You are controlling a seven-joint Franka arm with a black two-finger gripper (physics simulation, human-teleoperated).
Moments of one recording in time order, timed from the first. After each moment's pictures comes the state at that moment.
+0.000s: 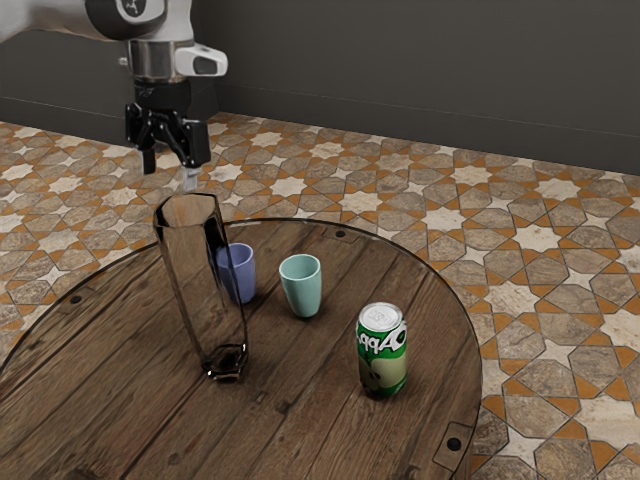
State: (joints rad) arm 0.15 0.10 -0.18 -1.43 0.07 1.33 0.10
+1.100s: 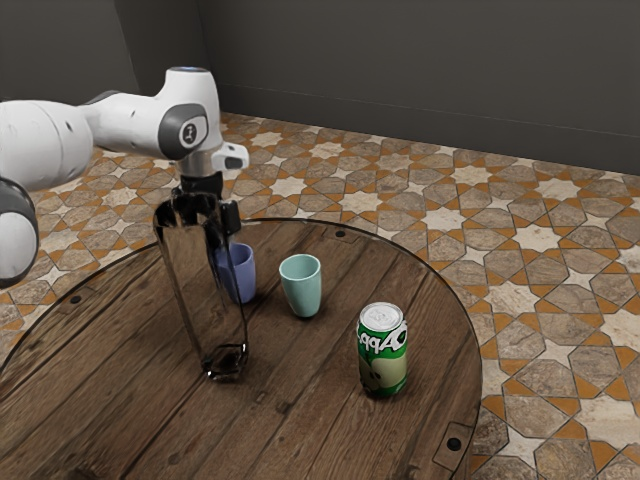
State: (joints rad) arm 0.22 0.56 -0.10 -1.38 0.10 1.80 0.18
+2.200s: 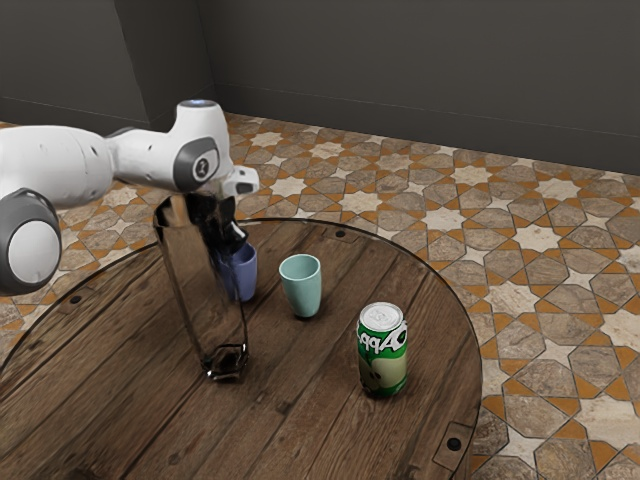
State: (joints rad) arm 0.22 0.68 -0.11 -1.37 0.10 1.98 0.20
